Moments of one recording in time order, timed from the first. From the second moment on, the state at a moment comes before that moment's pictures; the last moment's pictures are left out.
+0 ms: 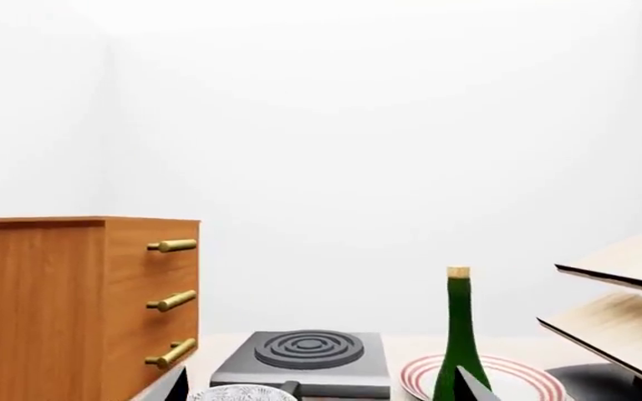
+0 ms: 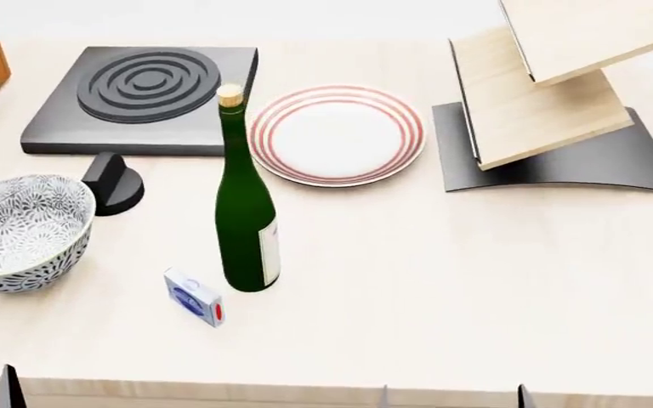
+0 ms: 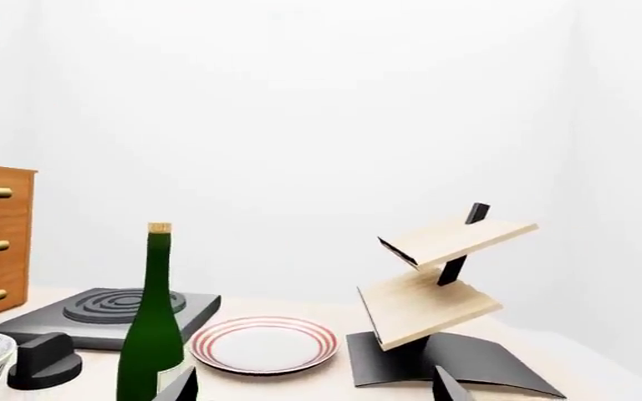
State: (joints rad) left arm 0.32 -0.19 0.11 0.63 -0.01 0.11 -0.30; right arm -0.28 0.20 -0.19 -0.61 -0.01 -0.04 0.25
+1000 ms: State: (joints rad) left arm 0.32 -0.22 0.13 0.62 -0.03 0.15 -0.34; right arm -0.27 0.23 -0.25 -0.60 -0.06 -0.05 0.29
